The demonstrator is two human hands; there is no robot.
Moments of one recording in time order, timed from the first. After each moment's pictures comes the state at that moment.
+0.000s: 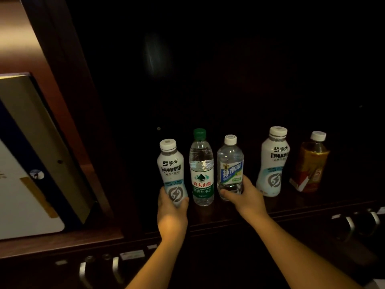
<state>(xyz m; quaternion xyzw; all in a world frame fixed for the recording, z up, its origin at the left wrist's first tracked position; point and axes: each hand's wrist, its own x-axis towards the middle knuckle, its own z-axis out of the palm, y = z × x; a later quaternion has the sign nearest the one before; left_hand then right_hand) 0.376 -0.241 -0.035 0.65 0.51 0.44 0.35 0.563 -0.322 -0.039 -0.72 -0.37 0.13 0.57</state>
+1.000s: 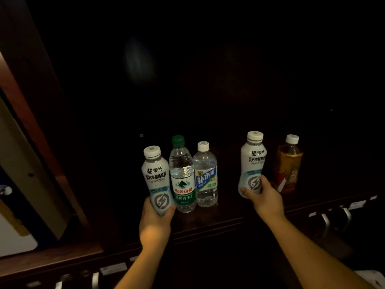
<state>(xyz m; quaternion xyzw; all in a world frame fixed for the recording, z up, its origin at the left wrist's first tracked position) 0.378 -0.226 -0.052 0.66 0.51 0.42 0.35 0.629 -0.377 -0.035 -0.78 -0.29 0.05 0.55</state>
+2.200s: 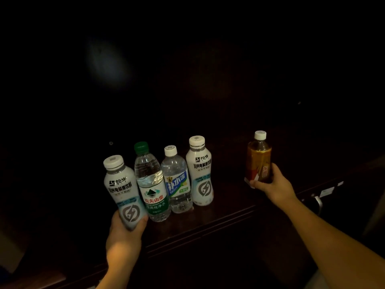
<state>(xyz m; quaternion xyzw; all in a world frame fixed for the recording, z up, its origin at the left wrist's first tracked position) 0.379 -0.218 -0.058 0.66 0.52 0.42 0.34 0.723 -0.437 -0.032 -0.79 -0.27 0.06 0.55</state>
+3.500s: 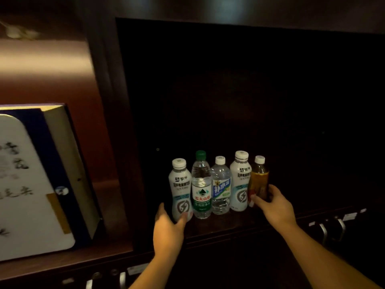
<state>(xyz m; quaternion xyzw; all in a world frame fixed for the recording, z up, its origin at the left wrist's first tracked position) 0.324 -0.255 0.001 0.68 0.49 0.39 0.38 0.576 -0.400 0.012 -0.82 -0.27 0.00 0.51</state>
